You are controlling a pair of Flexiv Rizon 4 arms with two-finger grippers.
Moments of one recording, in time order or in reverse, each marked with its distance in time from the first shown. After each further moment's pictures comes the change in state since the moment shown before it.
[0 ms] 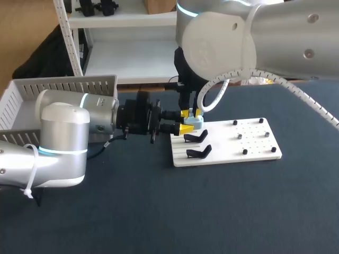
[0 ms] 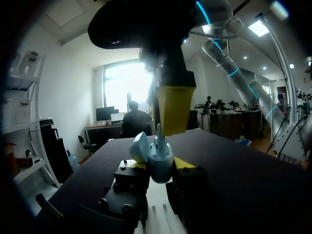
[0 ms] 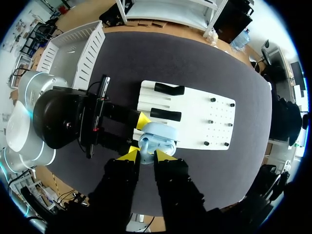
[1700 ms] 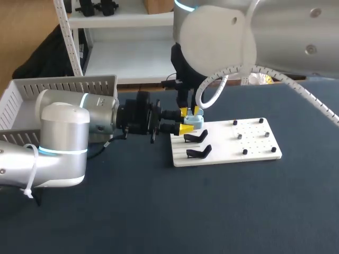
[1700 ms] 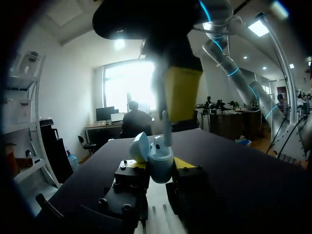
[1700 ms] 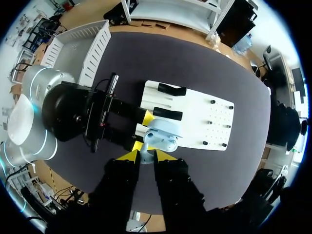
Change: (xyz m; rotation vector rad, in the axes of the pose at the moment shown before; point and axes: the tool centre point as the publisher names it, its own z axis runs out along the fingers) left arm -0.001 0.000 0.000 0.000 0.000 0.000; right arm 0.004 0.005 -0.011 0.008 0.001 -0.041
